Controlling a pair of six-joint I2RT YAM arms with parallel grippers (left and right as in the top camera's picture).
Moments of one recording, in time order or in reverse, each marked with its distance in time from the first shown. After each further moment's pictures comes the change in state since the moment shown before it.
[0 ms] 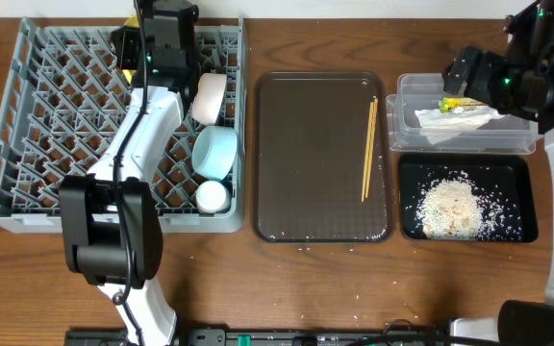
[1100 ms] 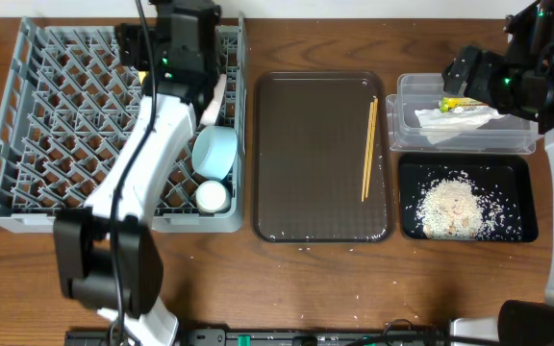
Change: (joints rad) left arm -0.131 -0.156 0.001 -0.203 0.051 -0.217; right arm 0.000 0.000 0.000 0.000 0.000 0.000
